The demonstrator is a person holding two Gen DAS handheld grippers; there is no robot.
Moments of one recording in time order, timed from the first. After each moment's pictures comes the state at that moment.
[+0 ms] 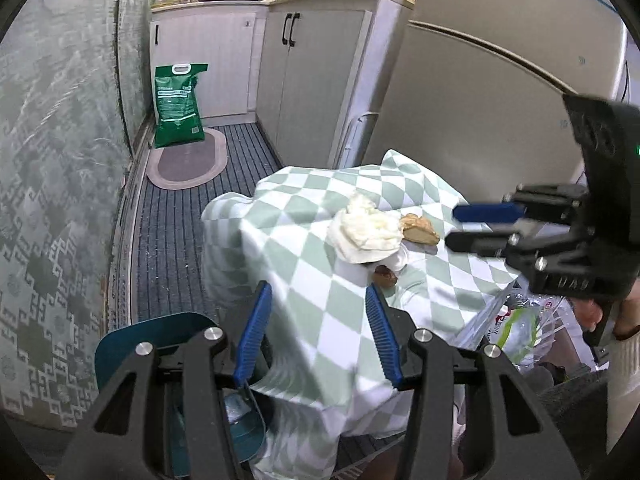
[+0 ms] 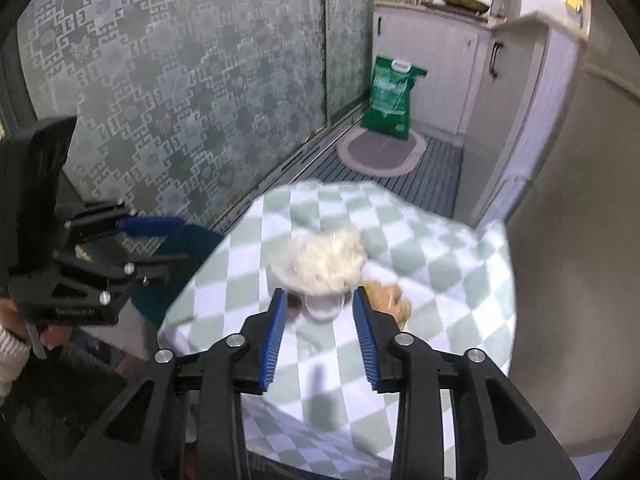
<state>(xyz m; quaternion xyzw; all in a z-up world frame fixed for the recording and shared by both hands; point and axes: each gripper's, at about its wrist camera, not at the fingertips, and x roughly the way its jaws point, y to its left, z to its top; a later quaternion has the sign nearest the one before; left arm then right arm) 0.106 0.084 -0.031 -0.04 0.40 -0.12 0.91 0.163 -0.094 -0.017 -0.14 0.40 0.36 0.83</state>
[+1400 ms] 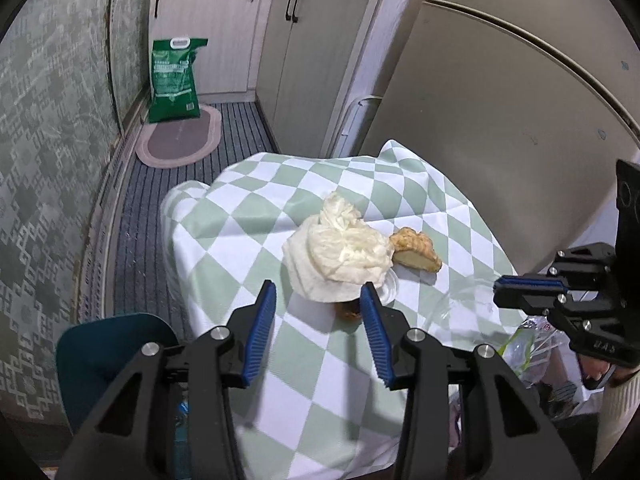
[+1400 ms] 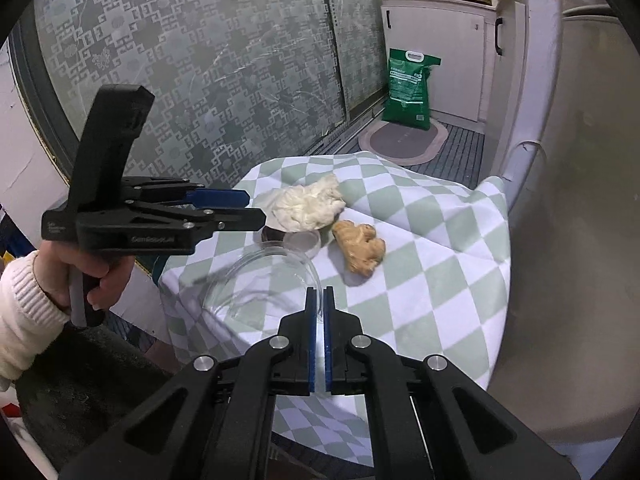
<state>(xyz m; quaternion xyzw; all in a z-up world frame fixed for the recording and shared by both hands) 0.156 0.046 -0.057 -0.07 0.43 -0.11 0.89 0.163 -0.162 -0.036 -0.09 0.40 0.42 0.81</state>
